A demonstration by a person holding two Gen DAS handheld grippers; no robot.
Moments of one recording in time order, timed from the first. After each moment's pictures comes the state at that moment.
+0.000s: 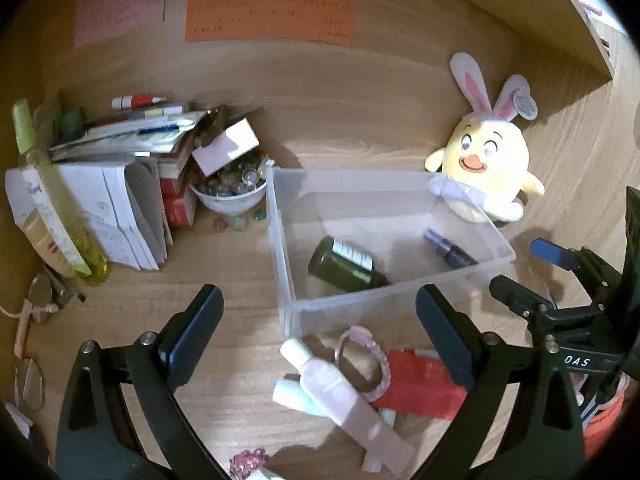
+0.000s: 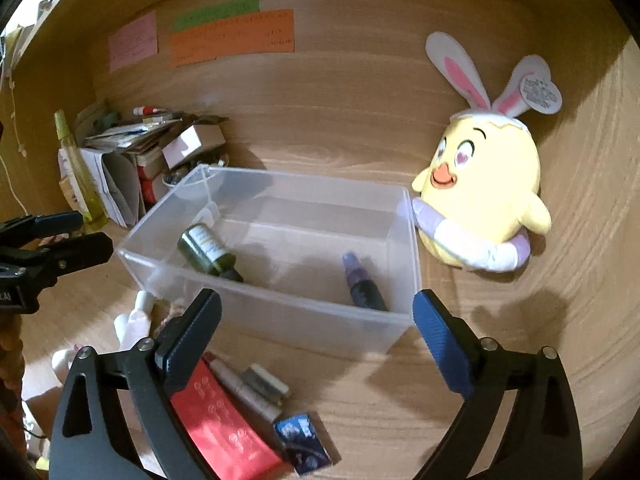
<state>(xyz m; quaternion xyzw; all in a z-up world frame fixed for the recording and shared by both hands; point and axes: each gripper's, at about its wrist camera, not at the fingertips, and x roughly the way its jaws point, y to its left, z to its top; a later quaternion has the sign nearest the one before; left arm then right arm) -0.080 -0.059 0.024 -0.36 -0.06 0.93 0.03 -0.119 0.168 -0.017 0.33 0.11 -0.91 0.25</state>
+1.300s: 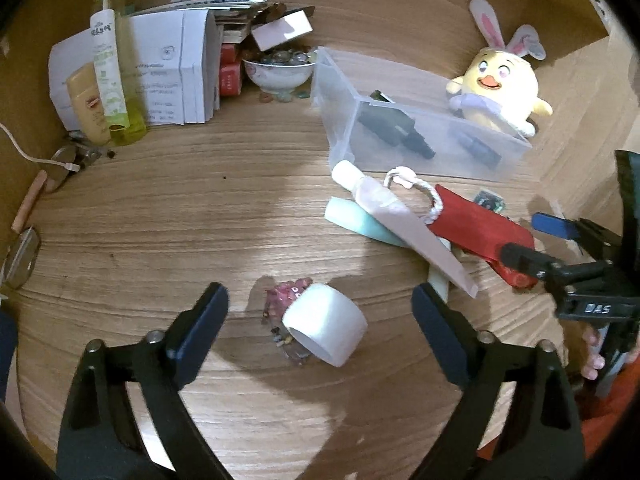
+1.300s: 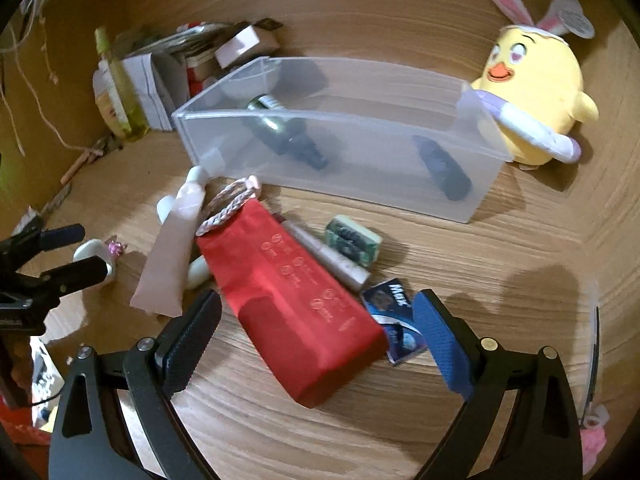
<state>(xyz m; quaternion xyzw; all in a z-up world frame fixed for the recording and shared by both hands) 0.016 -0.088 -0.052 -0.43 -0.08 0.90 0.02 -0.059 0.153 -0.080 0.42 0.13 -0.85 0.30</state>
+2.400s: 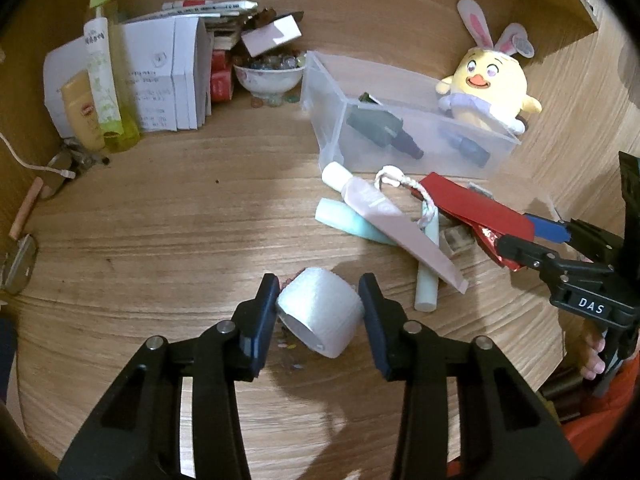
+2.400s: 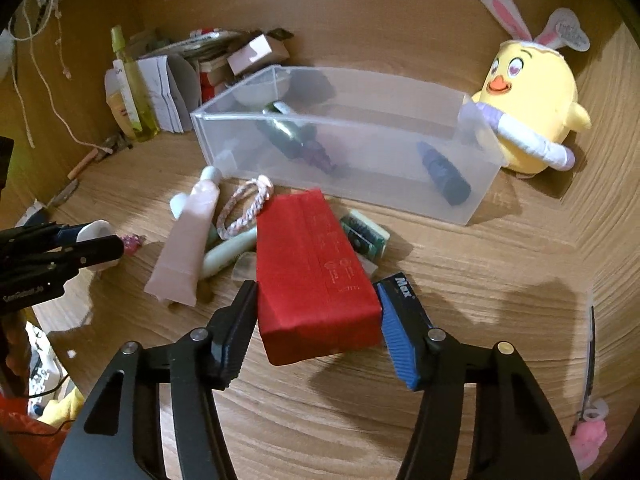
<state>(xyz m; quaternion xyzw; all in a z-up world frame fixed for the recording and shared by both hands) 0.020 -0.086 -0.046 -0.42 -0.08 0.90 0.03 -0.043 0.161 -0.071 0.39 0.13 -0.86 0.30</state>
